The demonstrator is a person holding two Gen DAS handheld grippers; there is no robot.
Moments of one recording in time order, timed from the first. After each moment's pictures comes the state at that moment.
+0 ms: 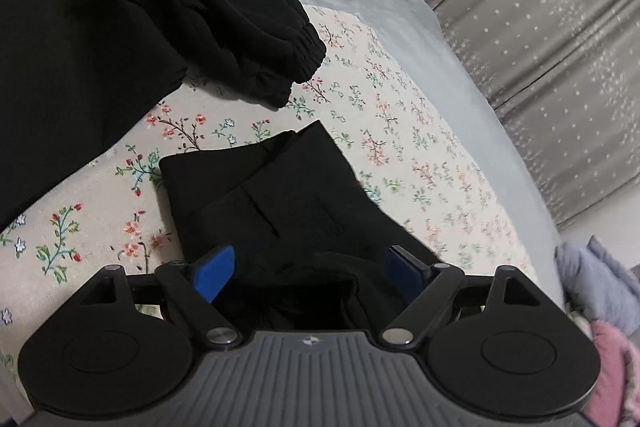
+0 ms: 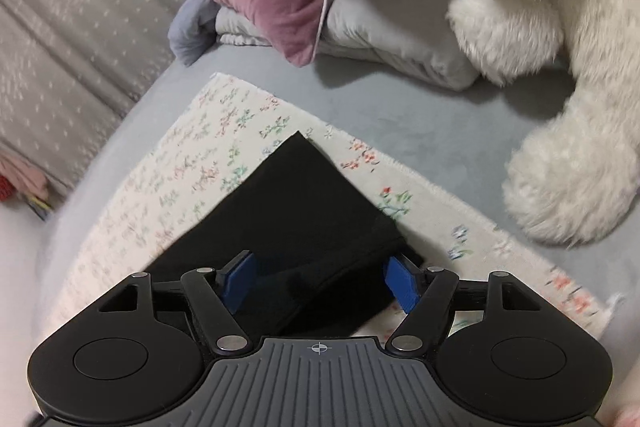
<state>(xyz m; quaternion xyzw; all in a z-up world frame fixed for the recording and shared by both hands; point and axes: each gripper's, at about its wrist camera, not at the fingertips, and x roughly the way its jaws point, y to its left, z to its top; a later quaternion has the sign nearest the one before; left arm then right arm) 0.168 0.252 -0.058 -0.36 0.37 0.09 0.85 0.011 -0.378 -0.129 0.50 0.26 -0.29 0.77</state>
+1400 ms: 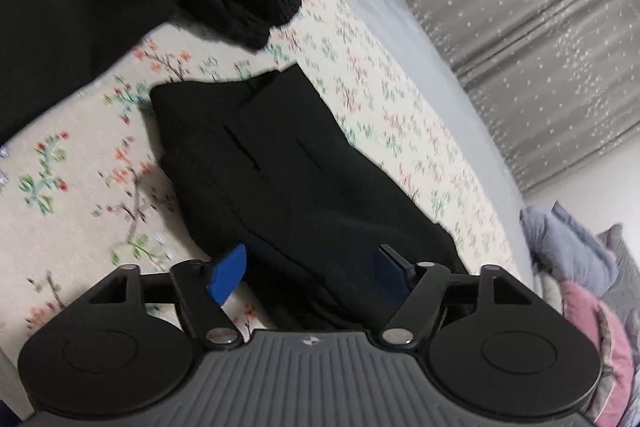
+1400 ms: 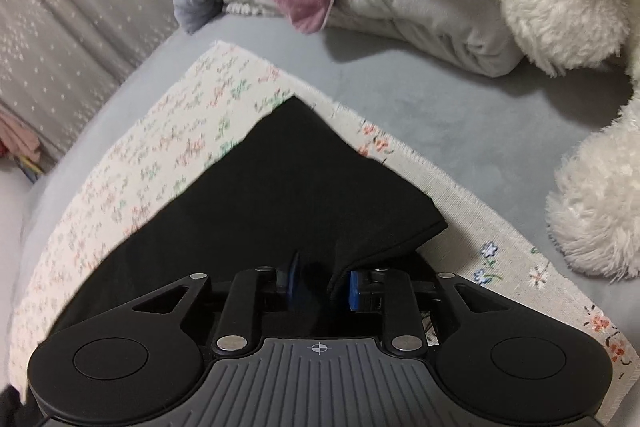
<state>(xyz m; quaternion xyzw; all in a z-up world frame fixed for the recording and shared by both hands) 0.137 0.238 -0.077 -0.37 0.39 0.02 0.84 0.041 -0.388 -0.157 0.46 0.29 -0.27 0.79</state>
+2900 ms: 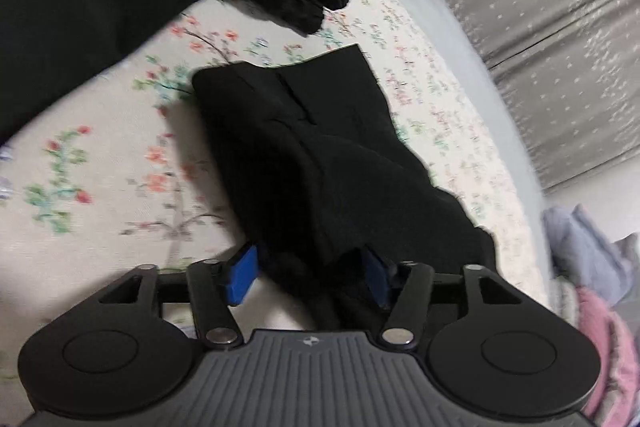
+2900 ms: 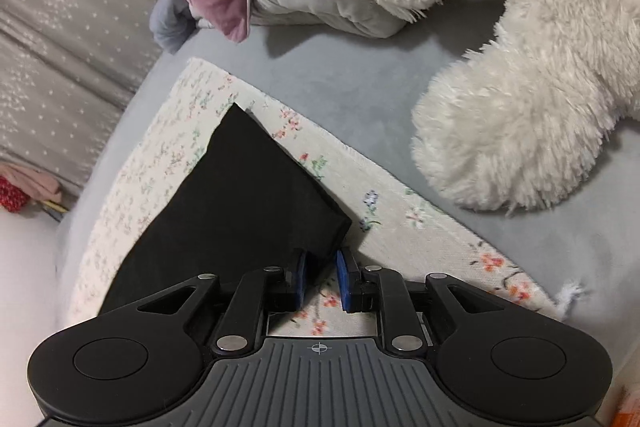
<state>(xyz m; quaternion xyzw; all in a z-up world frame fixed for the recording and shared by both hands) 0.152 0.273 -0.107 -0.40 0.42 0.03 0.82 -0.041 -0.400 -0.183 0.54 0.28 -0.25 0.75</state>
